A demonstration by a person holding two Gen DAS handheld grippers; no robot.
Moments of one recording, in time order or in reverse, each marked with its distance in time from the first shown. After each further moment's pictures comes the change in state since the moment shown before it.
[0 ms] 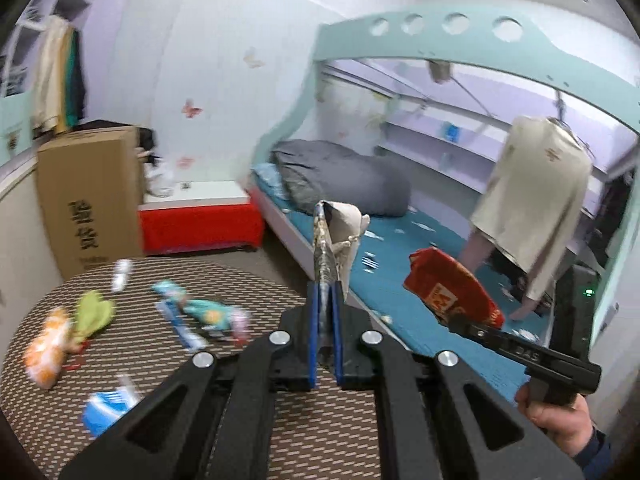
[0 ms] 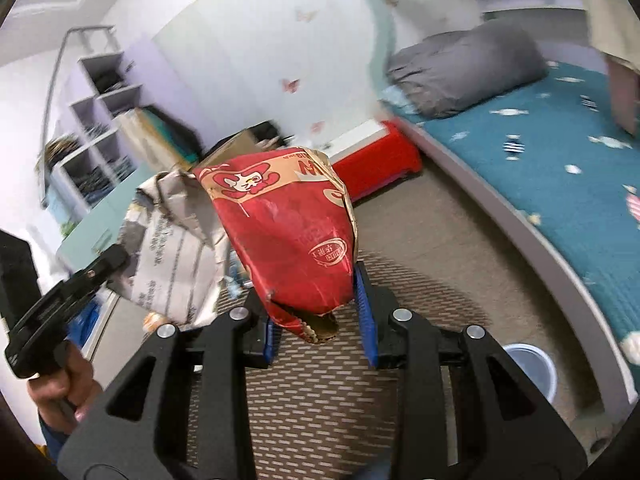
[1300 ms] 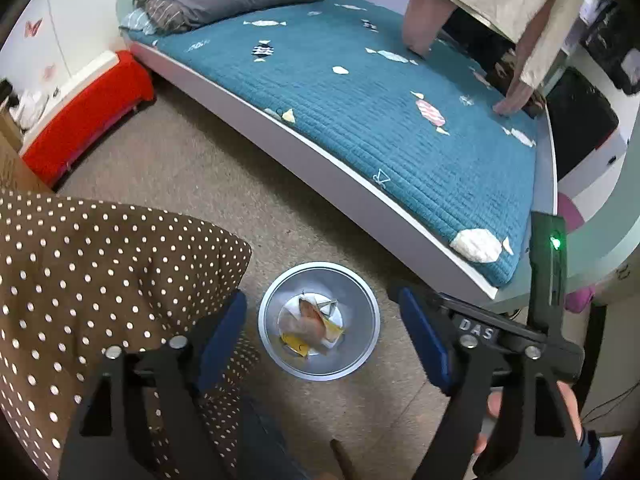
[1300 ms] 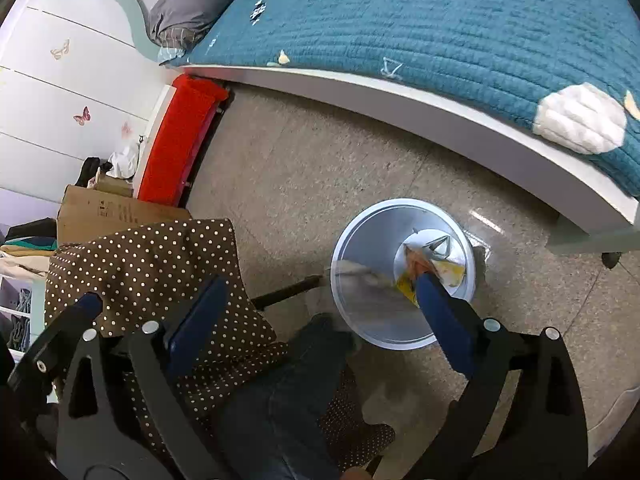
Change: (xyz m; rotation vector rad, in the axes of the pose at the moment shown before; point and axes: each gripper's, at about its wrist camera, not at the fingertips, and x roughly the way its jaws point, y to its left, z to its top) left arm 0.281 -0.187 -0.166 0.254 0.727 -0.122; right arm 0.051 -0.275 -0.132 0.616 0.265 -0.313
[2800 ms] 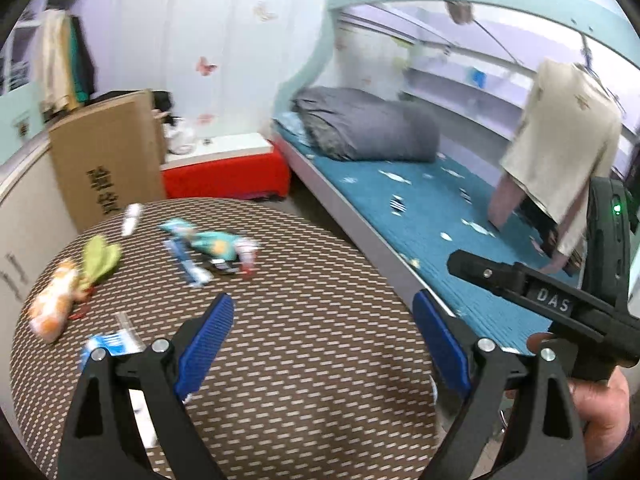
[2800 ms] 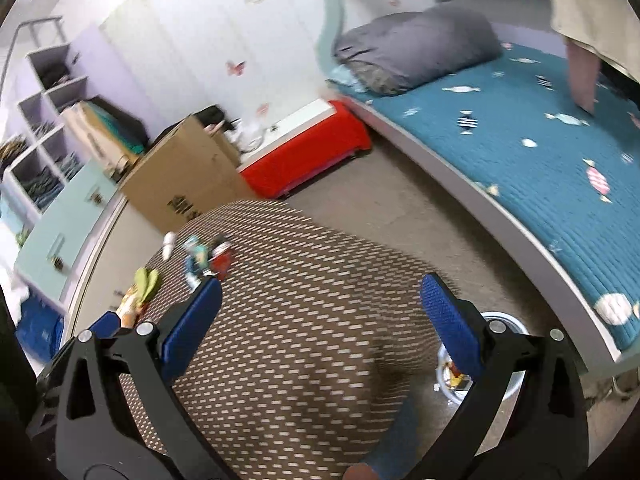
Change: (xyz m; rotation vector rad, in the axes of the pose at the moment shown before) left arm -0.291 0.160 -0.132 -0.320 -0.529 0.252; right arm -0.114 0.321 -0.108 -0.630 -0.198 0.165
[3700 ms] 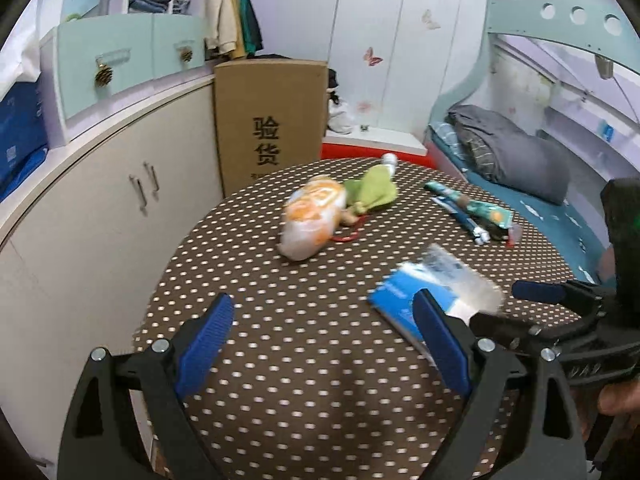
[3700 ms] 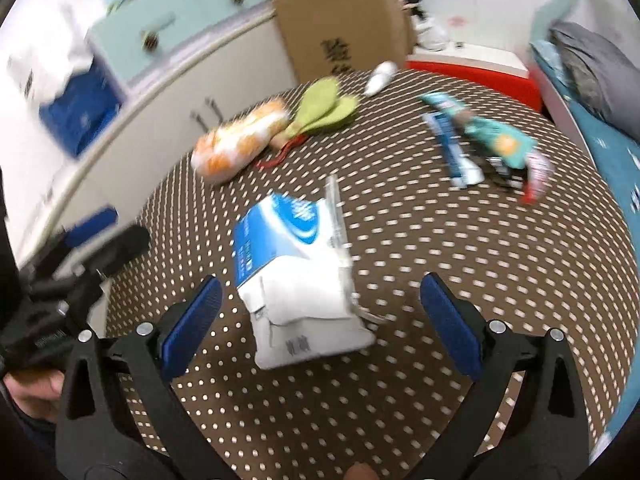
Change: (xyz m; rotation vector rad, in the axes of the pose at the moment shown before) left arm -0.065 0.222 -0.086 -0.263 -0.002 0.388; right arm 0.135 0.231 -0.114 -0.626 0.405 0.238
